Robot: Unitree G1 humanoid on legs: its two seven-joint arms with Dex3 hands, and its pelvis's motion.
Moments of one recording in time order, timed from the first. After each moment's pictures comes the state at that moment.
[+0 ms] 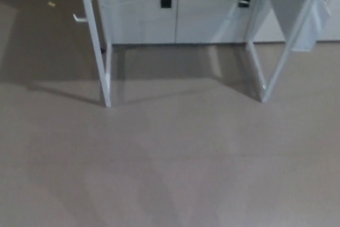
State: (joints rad) left_arm 0.49 0.36 0.30 0.43 -0.10 -0.17 -0.22; right_arm 0.65 -0.13 -0.13 0.39 -0.07 -0.50 -0.01
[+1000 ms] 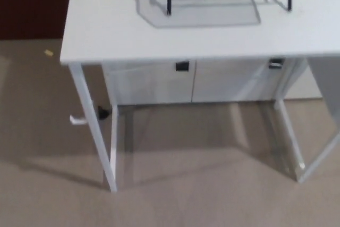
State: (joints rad) left_arm 0.50 0.36 0.21 0.55 0.02 -0.31 -0.08; right_arm 0.68 -0.12 -0.09 0.37 -0.07 -0.50 -0.01
